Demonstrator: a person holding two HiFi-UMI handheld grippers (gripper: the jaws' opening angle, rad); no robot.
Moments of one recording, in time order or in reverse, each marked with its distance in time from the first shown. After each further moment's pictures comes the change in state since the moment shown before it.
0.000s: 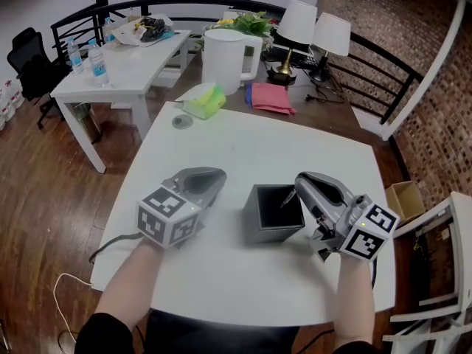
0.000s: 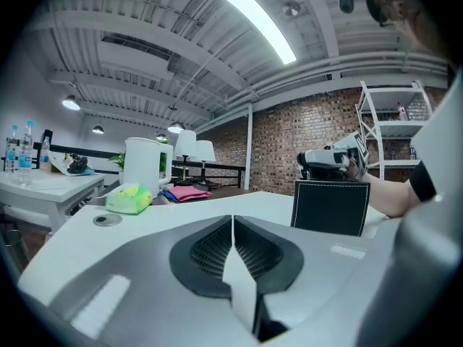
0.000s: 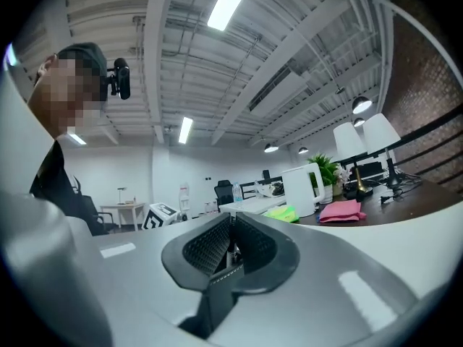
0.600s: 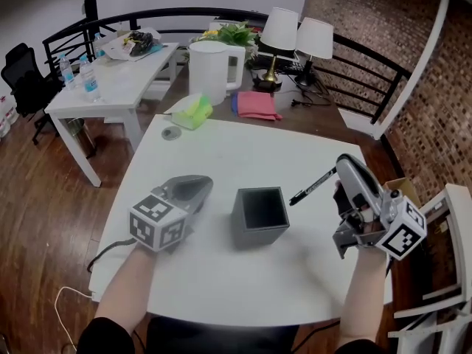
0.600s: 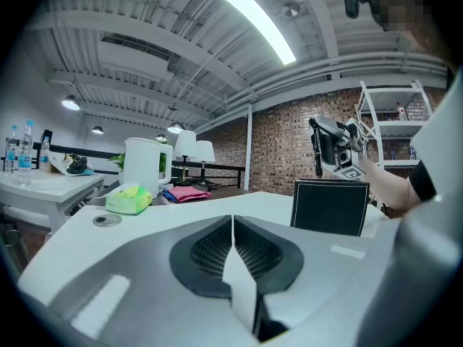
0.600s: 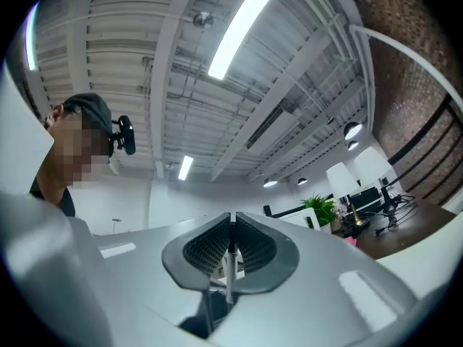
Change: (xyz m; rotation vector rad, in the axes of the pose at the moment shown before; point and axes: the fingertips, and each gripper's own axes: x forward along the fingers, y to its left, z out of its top) left arm 0.000 0.001 -0.002 0.001 -0.002 0.000; right arm -0.075 0.002 0.101 -0.016 -0.294 -0.009
